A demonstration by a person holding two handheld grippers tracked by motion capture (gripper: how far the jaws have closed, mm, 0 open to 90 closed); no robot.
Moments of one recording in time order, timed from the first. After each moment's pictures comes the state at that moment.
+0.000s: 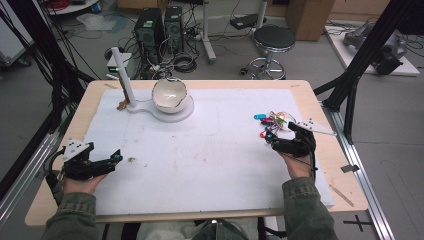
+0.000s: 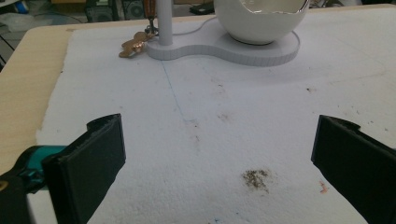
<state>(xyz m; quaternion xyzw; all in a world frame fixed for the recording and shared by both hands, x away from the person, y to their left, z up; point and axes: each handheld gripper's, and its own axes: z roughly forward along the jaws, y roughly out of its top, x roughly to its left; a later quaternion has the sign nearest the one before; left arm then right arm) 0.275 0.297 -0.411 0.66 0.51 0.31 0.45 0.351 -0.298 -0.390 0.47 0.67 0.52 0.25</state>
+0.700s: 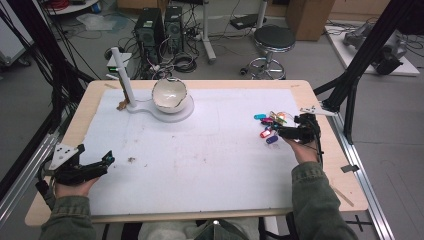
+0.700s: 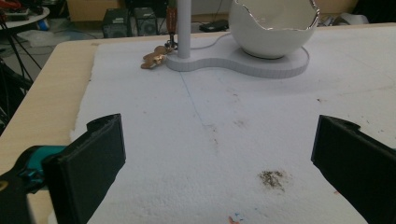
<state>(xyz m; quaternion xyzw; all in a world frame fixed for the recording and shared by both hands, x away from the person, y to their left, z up) 0.264 0.312 -0.412 0.63 0.52 0.34 0.47 0.400 -0.323 -0.385 0.51 0.69 0.45 0.22</state>
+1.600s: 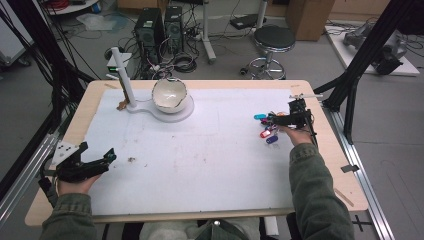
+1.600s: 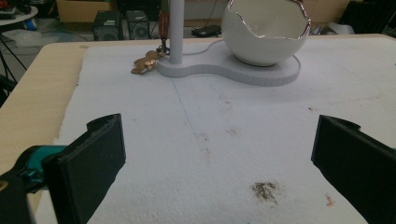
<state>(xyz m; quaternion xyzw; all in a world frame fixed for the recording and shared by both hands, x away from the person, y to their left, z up) 0.271 0.311 -0.413 0.63 0.51 0.33 0.49 0.459 -0.316 -0.391 0.53 0.74 0.37 0.20</state>
